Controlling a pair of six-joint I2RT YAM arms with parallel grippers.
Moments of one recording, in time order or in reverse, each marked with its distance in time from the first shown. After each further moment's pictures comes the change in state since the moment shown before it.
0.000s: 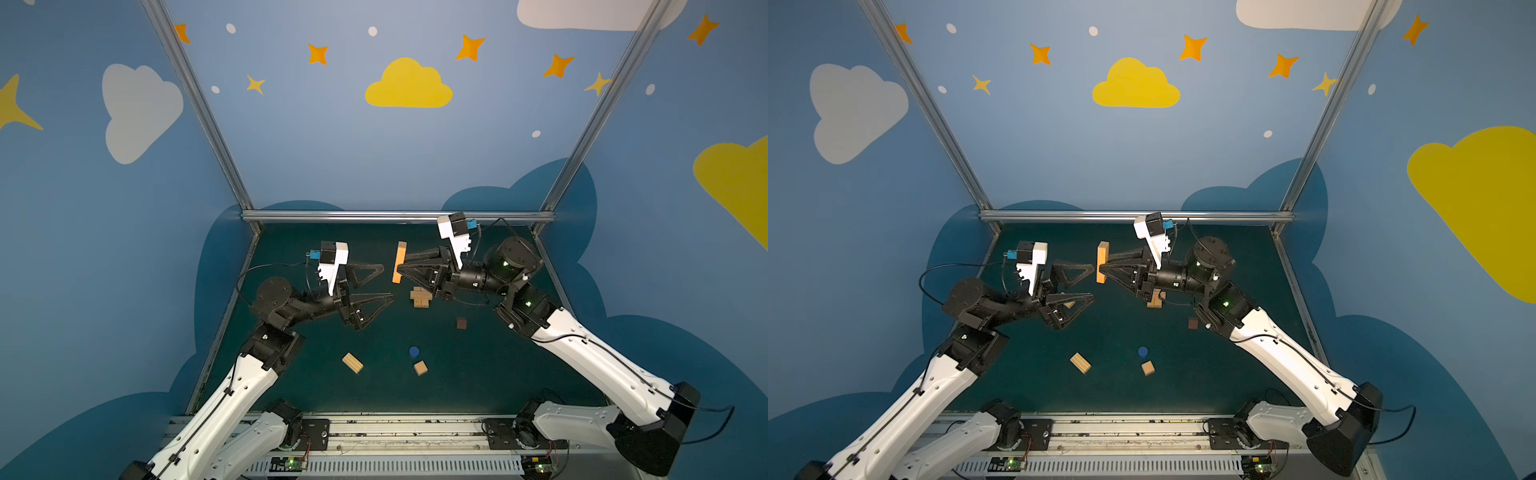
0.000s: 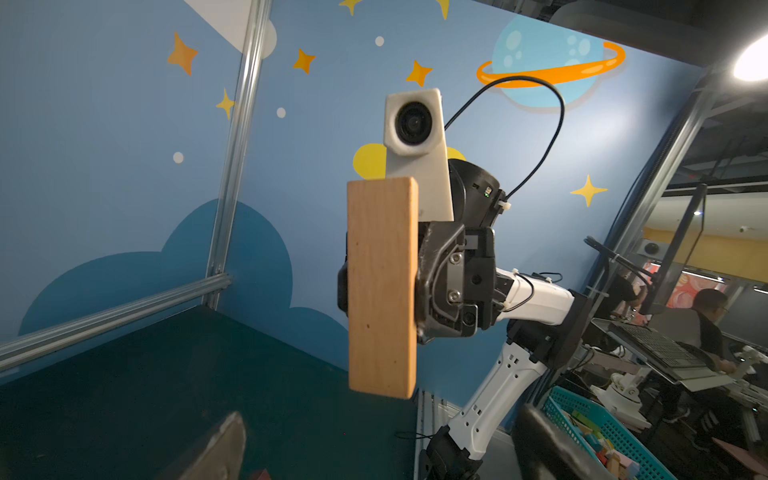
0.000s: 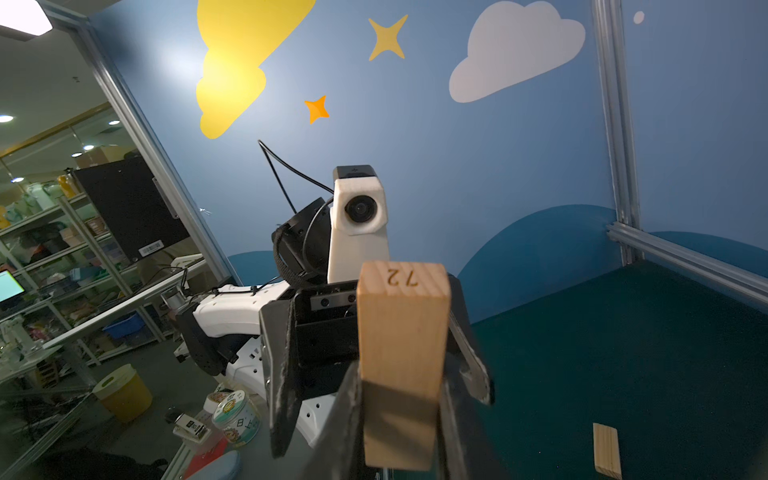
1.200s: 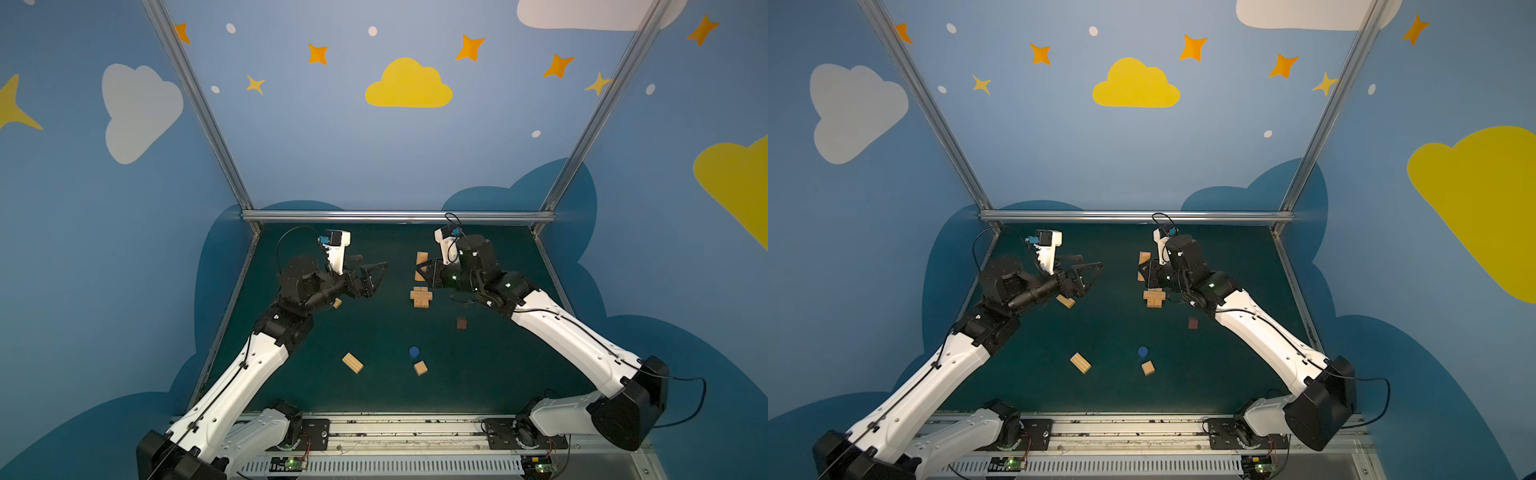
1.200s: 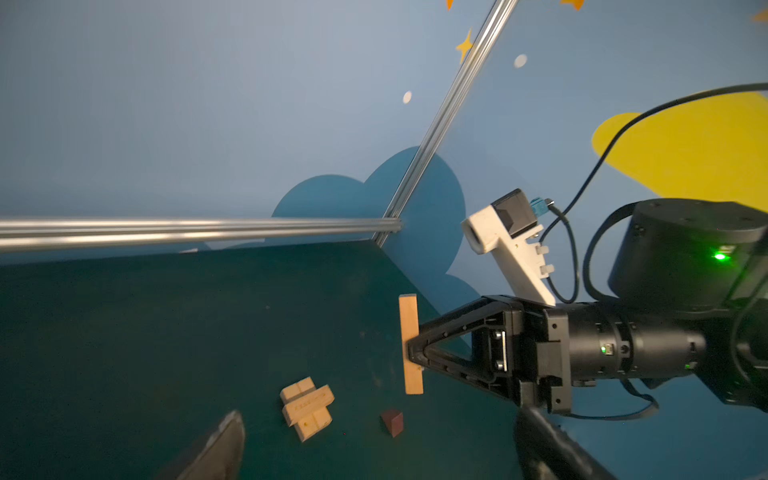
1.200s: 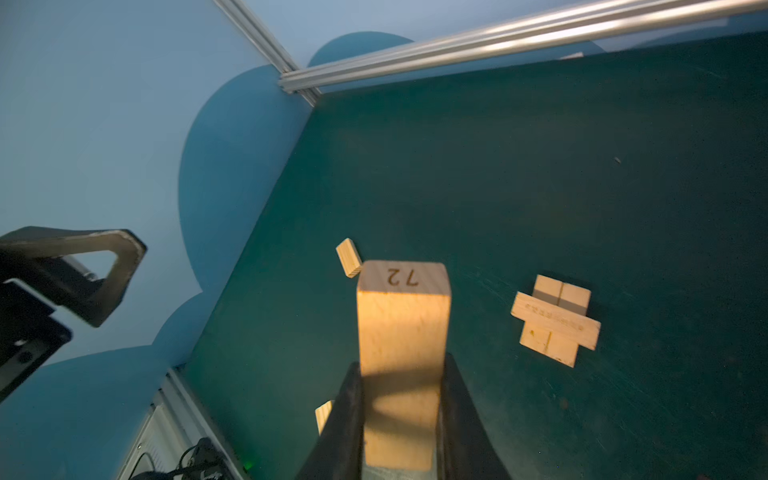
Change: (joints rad) left arm 0.042 0.187 0.097 -0.352 -0.406 0.105; right arm -0.089 0.175 0.046 -0.612 0.589 0.068
